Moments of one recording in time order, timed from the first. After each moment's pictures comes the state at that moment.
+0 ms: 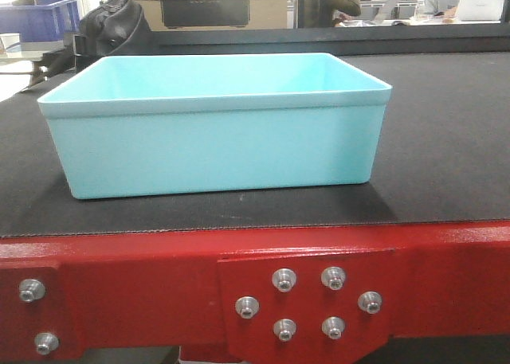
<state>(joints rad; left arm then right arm) -0.39 0.86 -0.56 0.28 -0.06 -0.64 0.37 0.96 -0.62 -0.47 -0.09 0.57</state>
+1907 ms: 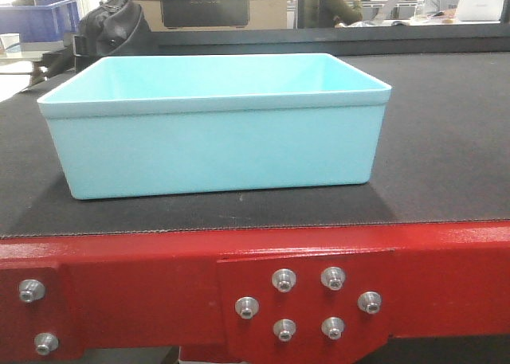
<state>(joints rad) -0.39 0.45 -0.53 0.28 0.05 -0.64 0.00 0.15 -0.08 -0.05 0.01 0.01</state>
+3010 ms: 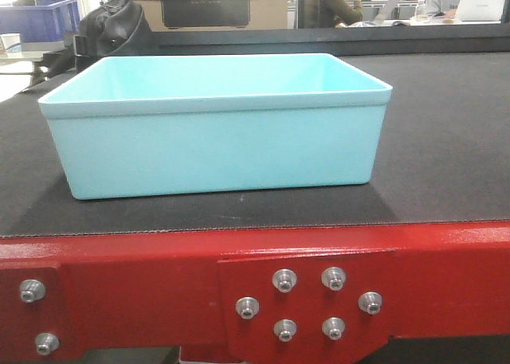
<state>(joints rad) -0.39 0.45 -0.53 0.28 0.05 -0.64 -0.04 0.00 0.00 -0.01 0.05 0.01</state>
